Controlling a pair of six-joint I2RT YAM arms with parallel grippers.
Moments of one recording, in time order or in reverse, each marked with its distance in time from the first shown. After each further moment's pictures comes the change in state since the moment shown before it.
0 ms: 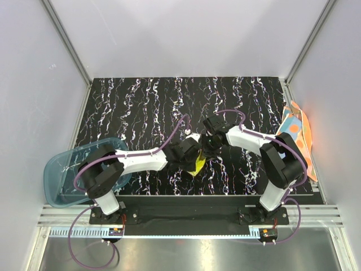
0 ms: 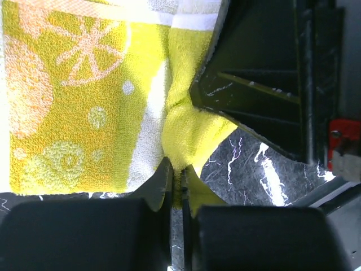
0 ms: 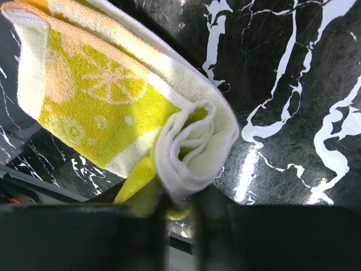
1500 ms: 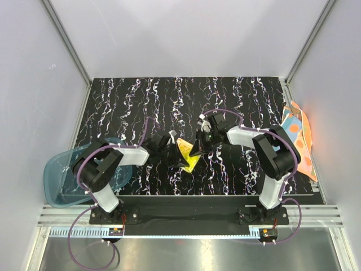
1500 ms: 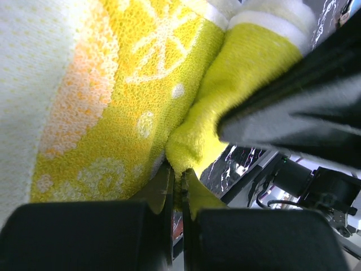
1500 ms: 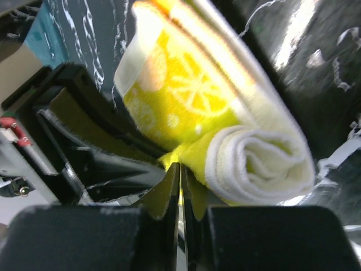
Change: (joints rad) left arm 0.343 0.007 -0.275 0.393 0.539 -0.306; right arm -0.084 0.101 -0.045 0.370 -0.450 -0.069
